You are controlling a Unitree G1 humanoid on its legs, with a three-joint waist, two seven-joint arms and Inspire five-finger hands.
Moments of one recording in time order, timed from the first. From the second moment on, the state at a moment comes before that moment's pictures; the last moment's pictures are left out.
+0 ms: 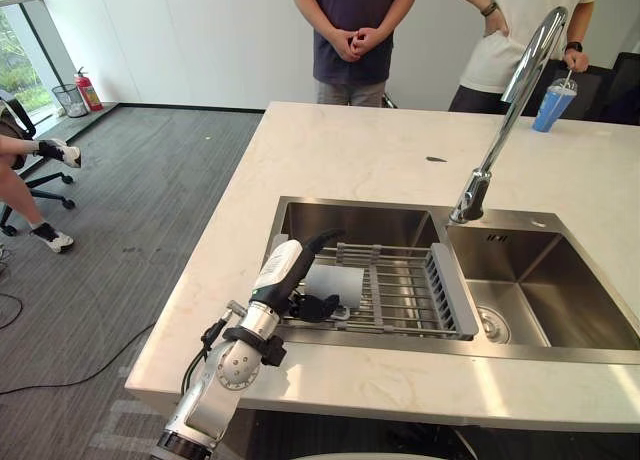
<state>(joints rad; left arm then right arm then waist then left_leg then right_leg) 0.03 0.30 -0.33 -0.01 0.52 -0.16 0.03 0.36 -0.04 -0.25 0.84 0.12 -0.25 0.35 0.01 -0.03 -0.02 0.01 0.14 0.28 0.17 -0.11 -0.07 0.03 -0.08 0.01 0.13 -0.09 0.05</state>
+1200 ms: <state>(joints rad) -0.16 0.34 -0.46 0.20 0.44 -0.06 0.08 0.34 -0.04 -0.26 0.84 0.12 -0.23 0.37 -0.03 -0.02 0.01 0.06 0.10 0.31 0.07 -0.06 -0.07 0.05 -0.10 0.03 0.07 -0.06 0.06</state>
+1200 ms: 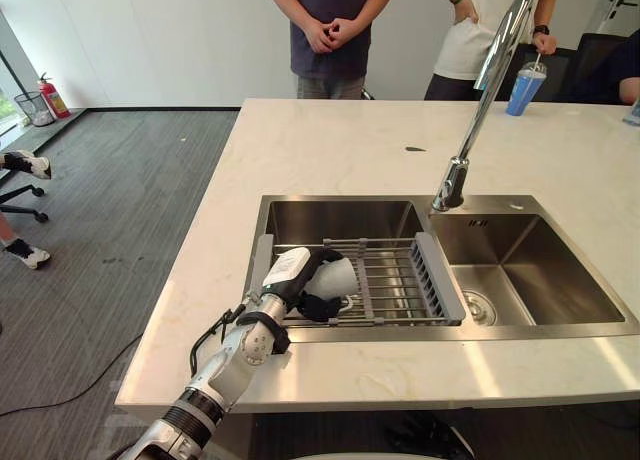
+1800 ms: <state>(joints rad) 0.03 0.18 -0.15 -0.21 -0.34 -0.32 -0.07 0.34 0.00 -0.27 0.81 0.14 -0.26 0.31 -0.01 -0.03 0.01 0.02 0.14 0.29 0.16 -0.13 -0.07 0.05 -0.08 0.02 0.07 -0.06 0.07</state>
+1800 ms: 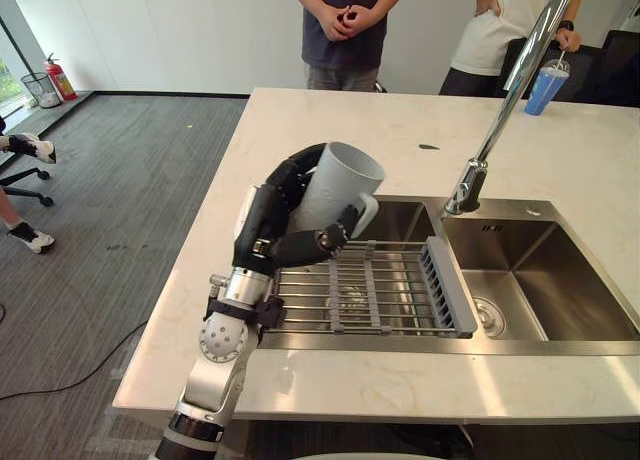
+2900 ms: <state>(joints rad) 0.17 0.08 -0.01 -0.32 -0.47 -0.45 -0.14 0.22 -0.02 -0.23 0.70 0.13 -0.29 0.20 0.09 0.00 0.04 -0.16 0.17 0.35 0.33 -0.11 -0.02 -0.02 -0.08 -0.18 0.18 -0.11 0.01</state>
